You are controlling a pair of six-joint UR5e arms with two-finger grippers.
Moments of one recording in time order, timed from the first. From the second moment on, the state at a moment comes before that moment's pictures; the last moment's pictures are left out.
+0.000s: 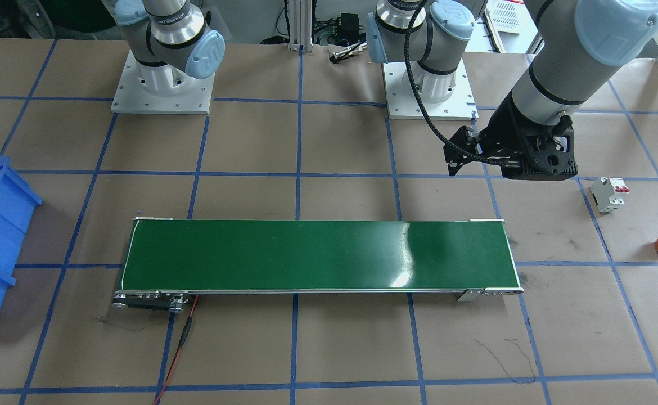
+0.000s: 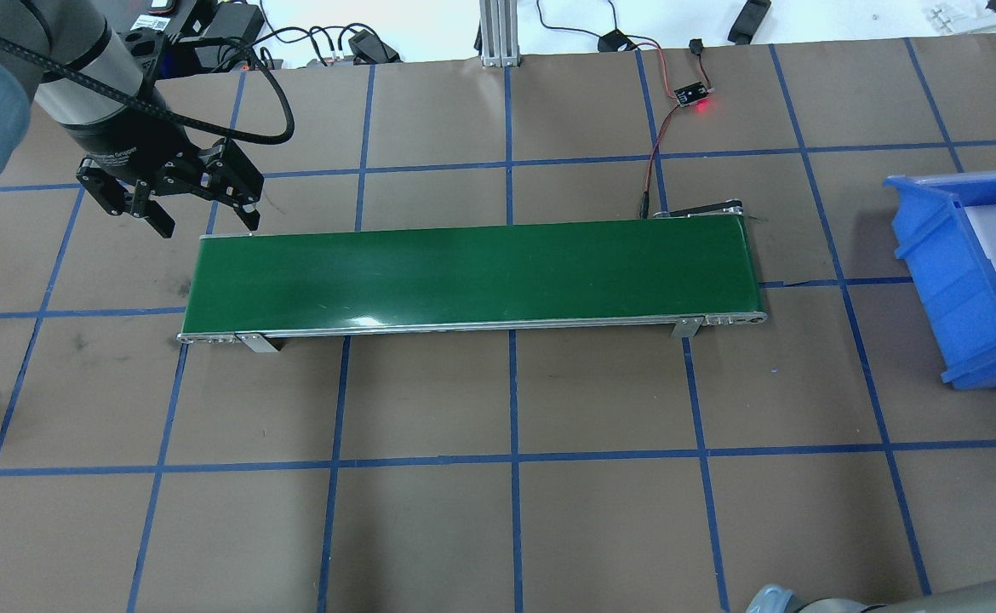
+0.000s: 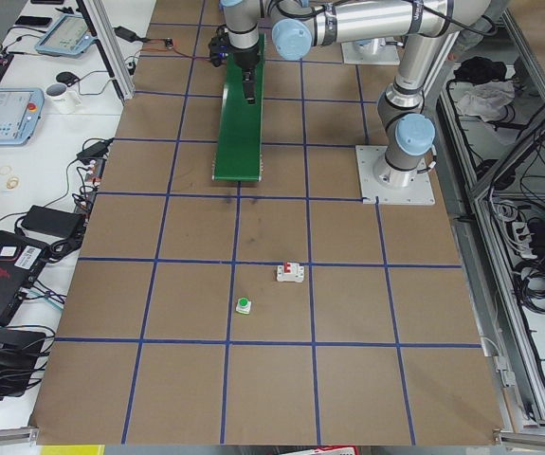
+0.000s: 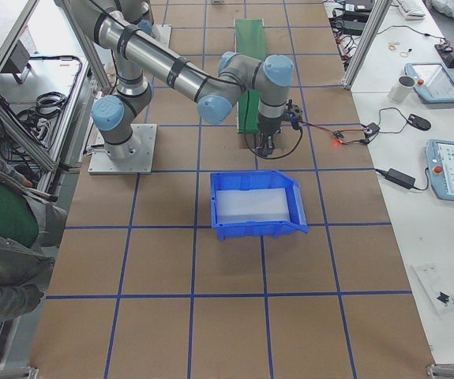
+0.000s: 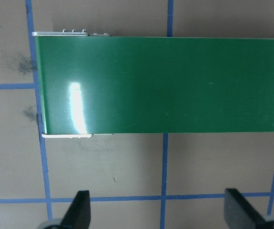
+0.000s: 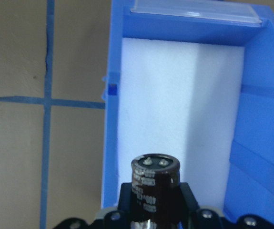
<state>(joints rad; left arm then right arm) -1.44 -1.62 -1.60 -1.58 1.54 0.11 0.97 -1.38 1.68 -1.92 -1.68 -0.70</state>
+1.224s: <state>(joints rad) -1.44 -1.62 -1.60 -1.58 1.54 0.11 0.84 -1.15 1.69 -2.02 -1.52 -0.87</state>
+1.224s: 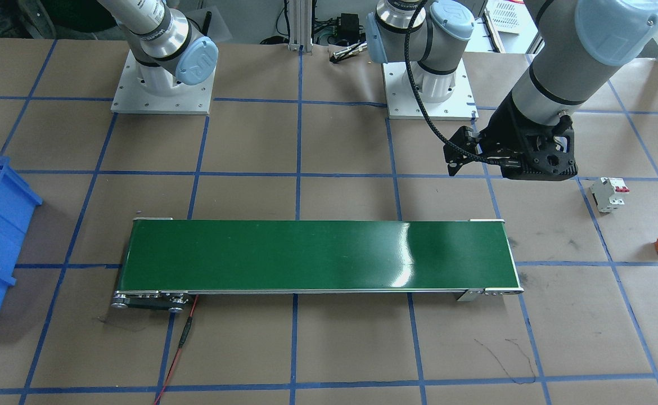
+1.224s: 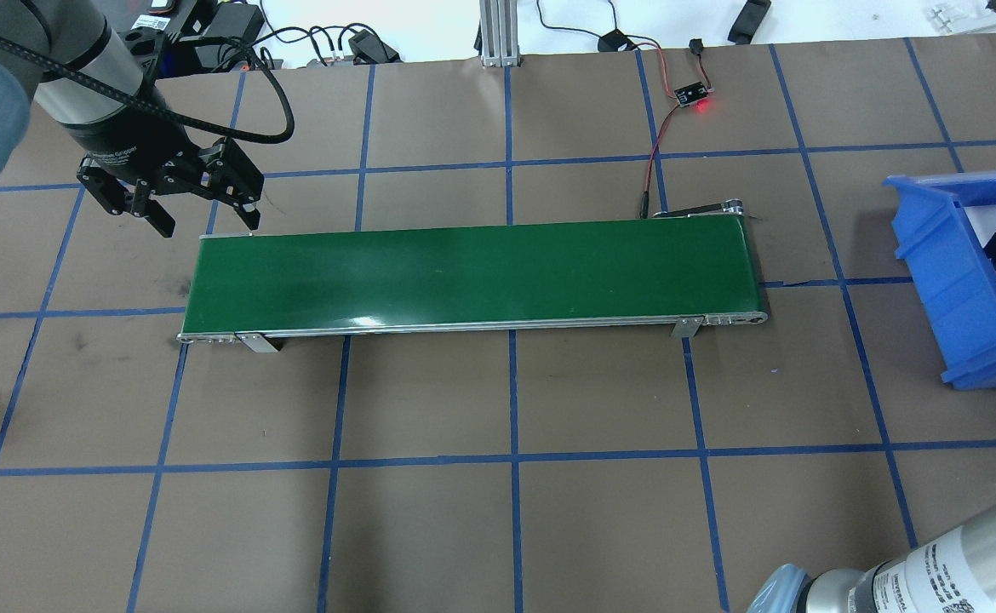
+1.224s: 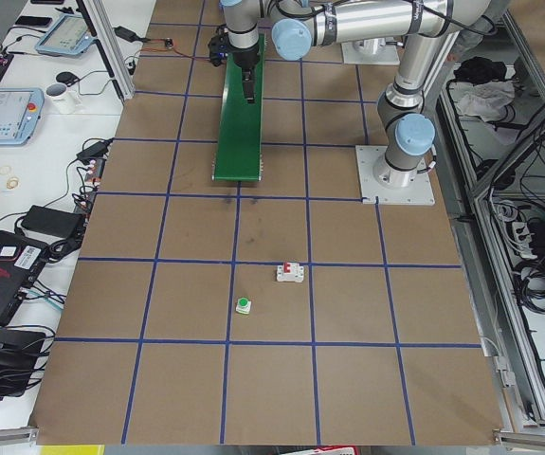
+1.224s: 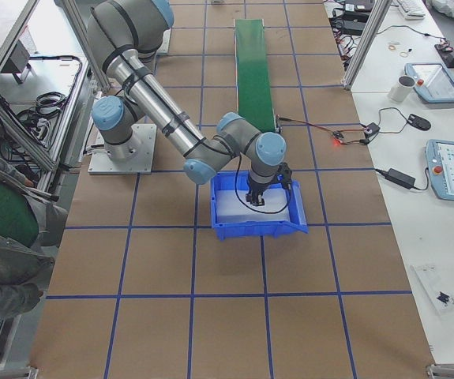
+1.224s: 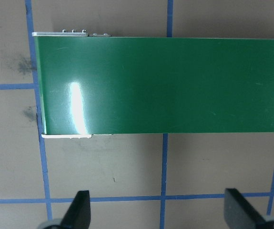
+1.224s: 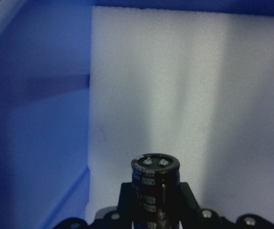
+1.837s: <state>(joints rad) -1.44 -1.62 -1.60 -1.58 1.53 0.11 0.84 -1.10 1.69 -2.06 -1.52 -0.86</state>
